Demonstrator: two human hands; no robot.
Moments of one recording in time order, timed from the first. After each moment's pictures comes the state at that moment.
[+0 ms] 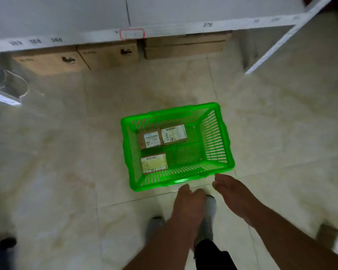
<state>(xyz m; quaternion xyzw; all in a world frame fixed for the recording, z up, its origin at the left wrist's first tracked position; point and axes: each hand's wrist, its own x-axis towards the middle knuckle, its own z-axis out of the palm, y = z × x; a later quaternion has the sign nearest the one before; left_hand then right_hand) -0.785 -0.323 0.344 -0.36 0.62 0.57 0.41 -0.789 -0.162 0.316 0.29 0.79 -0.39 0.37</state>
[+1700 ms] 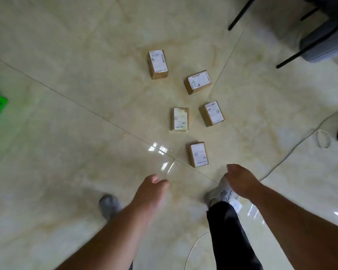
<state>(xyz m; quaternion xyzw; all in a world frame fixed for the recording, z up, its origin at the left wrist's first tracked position) -0.109 0.056 0.373 -0.10 0.72 0.28 0.63 0.096 0.239 0.355 0.66 0.58 -0.37 0.31</state>
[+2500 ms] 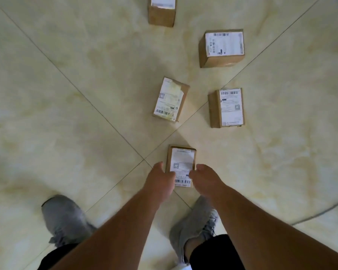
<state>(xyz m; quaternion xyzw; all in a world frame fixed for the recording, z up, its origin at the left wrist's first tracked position) 0.057 0.226 0.048 -0.12 0.76 0.24 0.59 0.131 0.349 0.048 0.56 0.58 -0.45 0.40</state>
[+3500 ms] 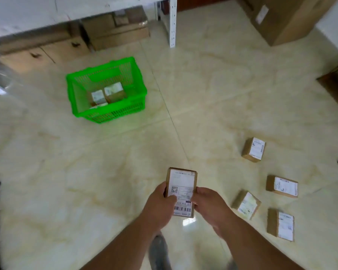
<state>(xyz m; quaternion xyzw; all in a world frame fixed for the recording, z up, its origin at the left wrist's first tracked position) -0.241 -0.076 0.435 -0.15 0.75 0.49 0.43 -0.208 0.088 0.417 0.35 0.66 -0.58 0.34</state>
